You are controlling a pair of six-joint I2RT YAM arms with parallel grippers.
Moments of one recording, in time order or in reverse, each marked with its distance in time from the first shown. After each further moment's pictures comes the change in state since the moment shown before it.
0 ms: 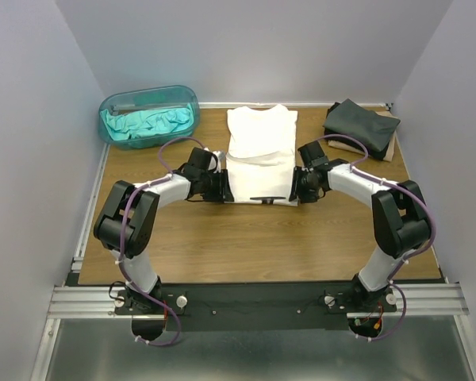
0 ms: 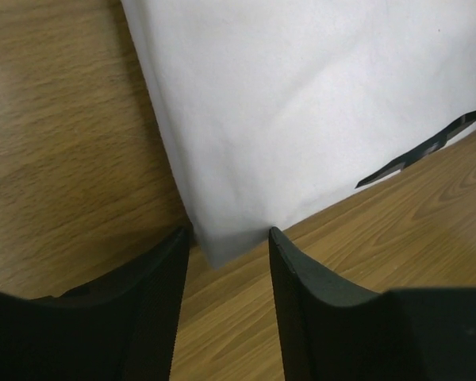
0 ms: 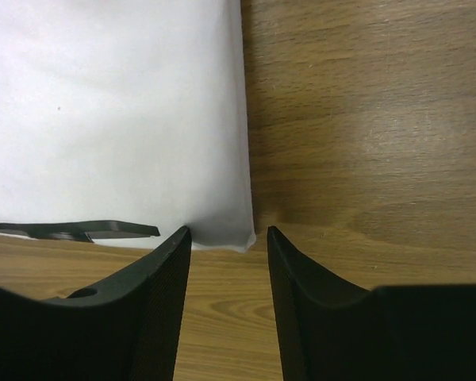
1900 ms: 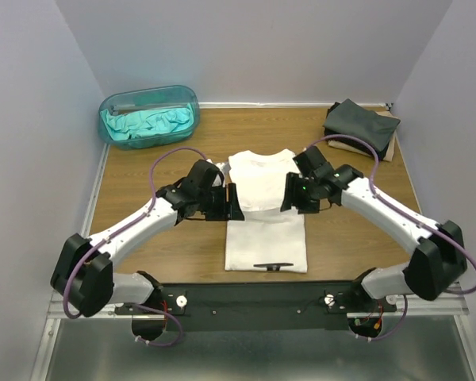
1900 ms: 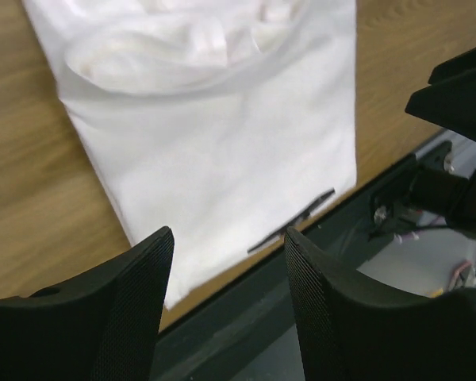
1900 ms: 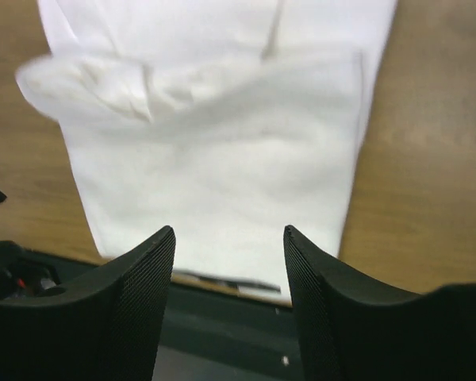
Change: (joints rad) left arm -0.249 -0.498 -0.097 -0.331 -0.046 -0.227; right arm 0.211 -0.378 -0.008 -0.341 -0.018 0.154
